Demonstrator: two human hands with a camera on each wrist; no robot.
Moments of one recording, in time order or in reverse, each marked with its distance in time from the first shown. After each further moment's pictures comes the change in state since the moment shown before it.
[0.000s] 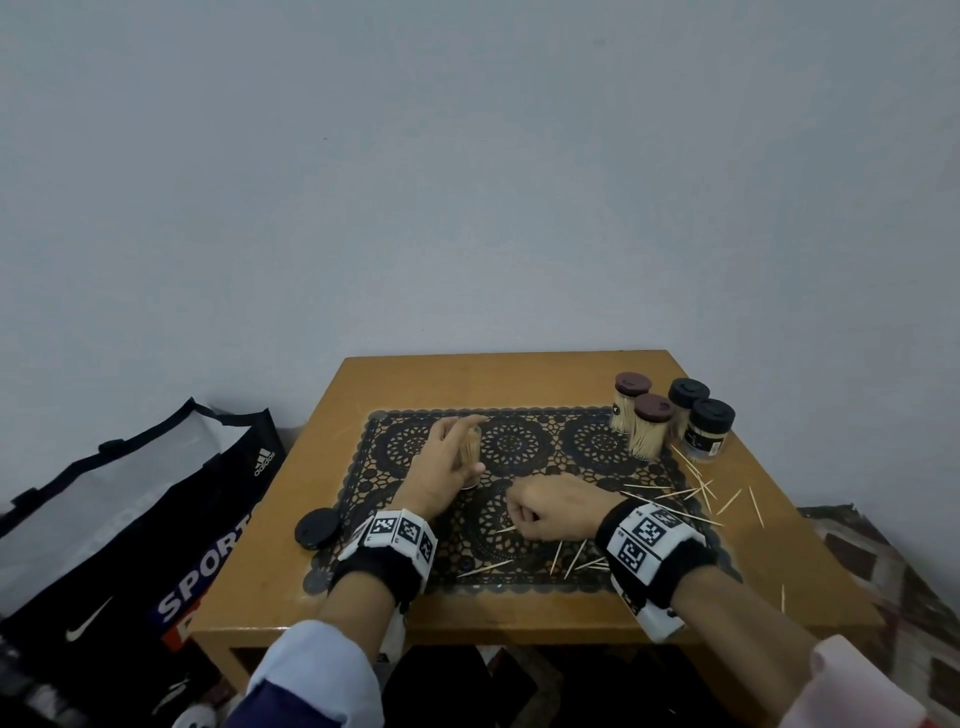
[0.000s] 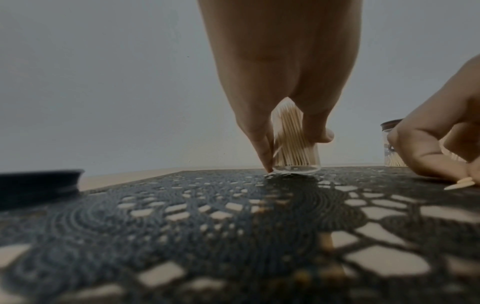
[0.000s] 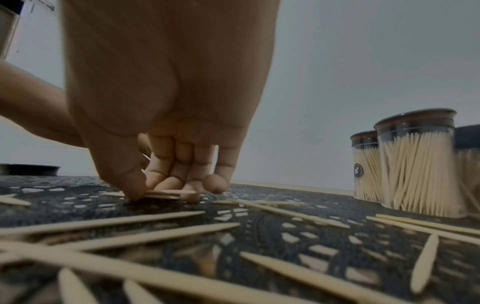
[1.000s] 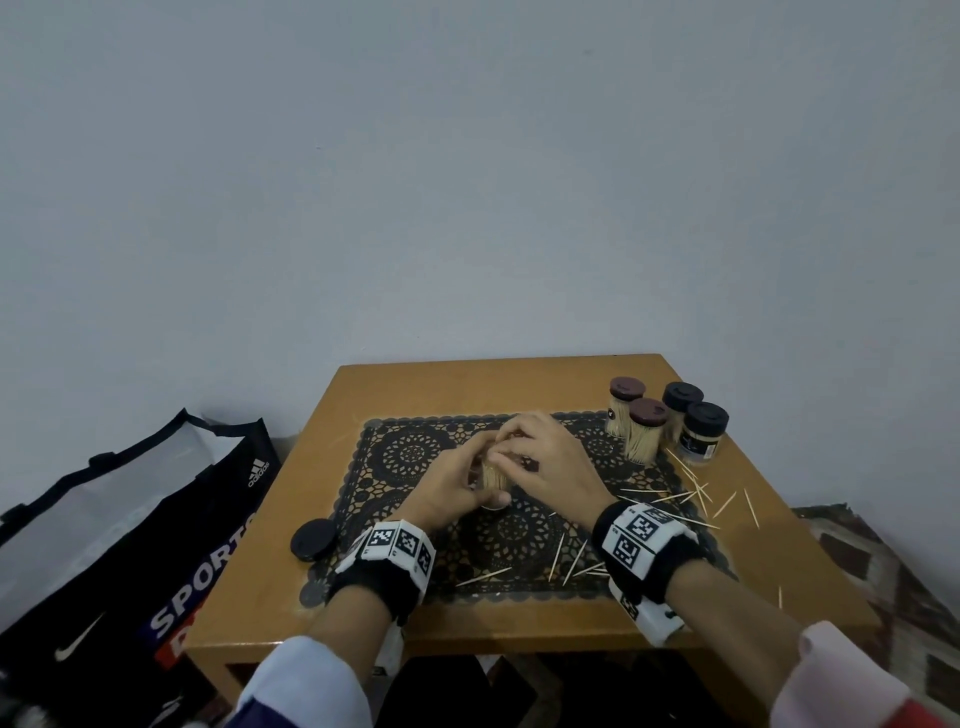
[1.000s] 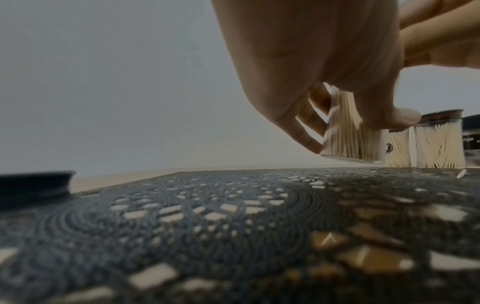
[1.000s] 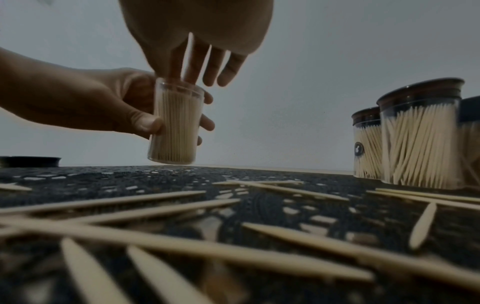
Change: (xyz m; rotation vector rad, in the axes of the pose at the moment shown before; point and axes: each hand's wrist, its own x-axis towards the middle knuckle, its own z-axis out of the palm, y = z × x) left_hand 0.004 0.003 0.008 -0.158 -0.134 0.205; right_hand 0.009 0.002 -0.007 0.136 0.935 -0.123
